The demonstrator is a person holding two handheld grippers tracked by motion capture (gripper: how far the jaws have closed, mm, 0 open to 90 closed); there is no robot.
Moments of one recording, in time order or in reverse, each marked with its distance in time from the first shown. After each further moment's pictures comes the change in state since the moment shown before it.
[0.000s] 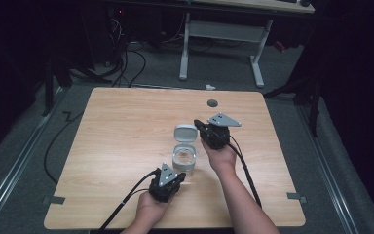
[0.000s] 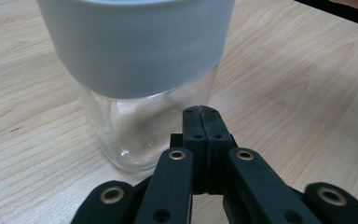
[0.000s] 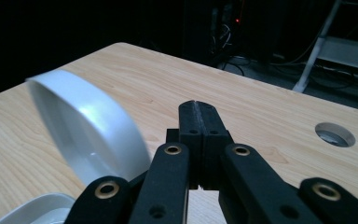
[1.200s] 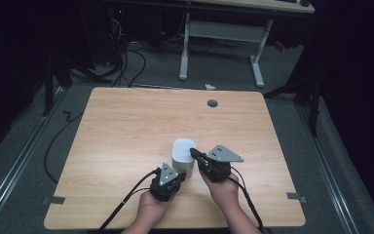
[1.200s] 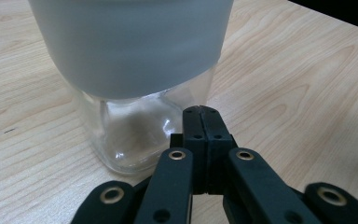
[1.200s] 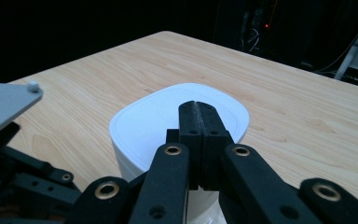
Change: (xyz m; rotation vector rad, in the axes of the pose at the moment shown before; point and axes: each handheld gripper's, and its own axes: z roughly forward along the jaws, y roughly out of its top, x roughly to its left) left arm 0.001 -0.001 0.002 -0.001 -0.003 -0.011; right arm 0.052 -0.046 -0.059 -0.029 0.093 -0.064
